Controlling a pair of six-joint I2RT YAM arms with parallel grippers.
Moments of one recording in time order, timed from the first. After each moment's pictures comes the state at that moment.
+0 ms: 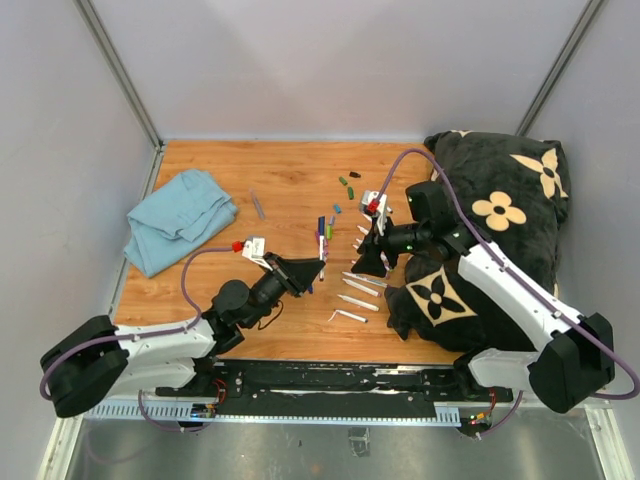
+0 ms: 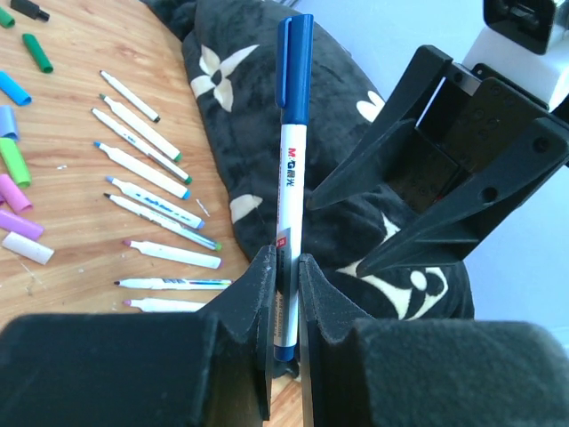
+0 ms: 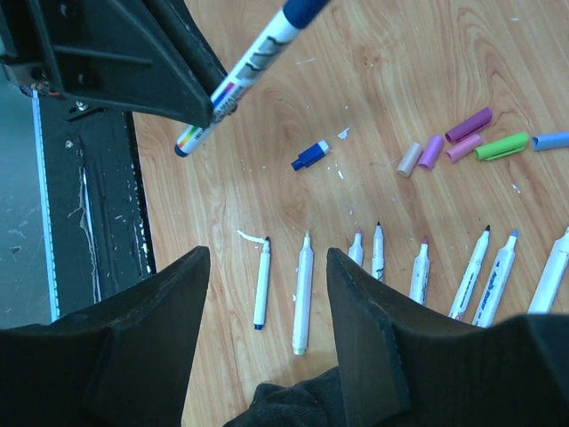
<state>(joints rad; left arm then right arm) -0.93 1.03 0.20 0.97 -0.24 -0.76 0.51 1.25 1.03 -0.51 -0.77 -0.33</state>
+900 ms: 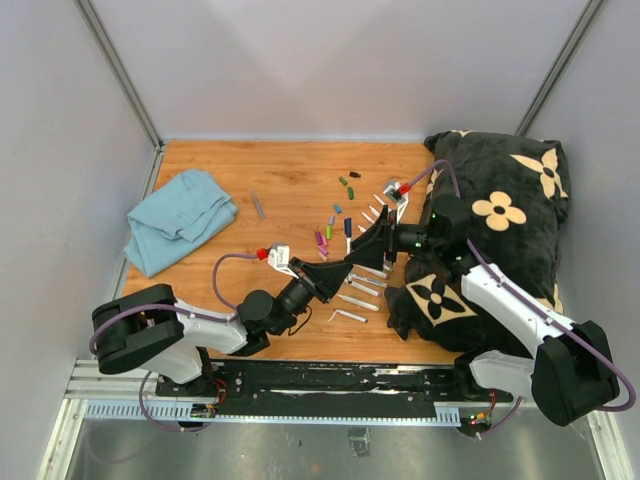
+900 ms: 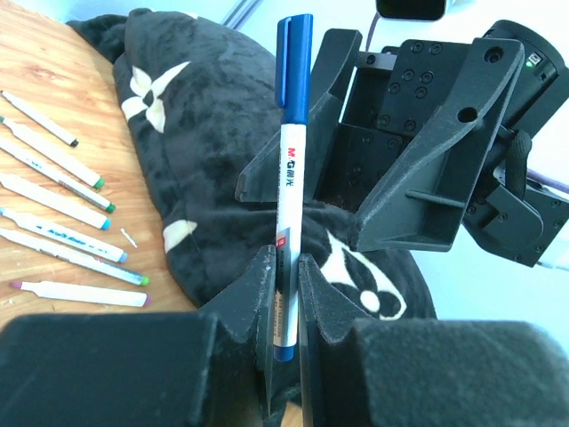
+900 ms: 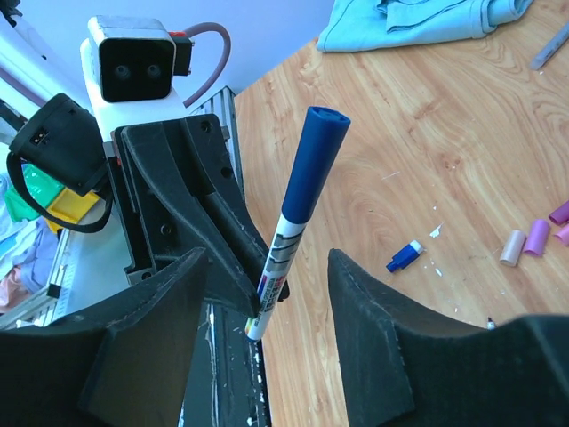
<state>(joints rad) -1.15 1.40 0.30 1.39 -0.42 -0.70 0.43 1.17 0.71 0.30 -1.00 0.42</state>
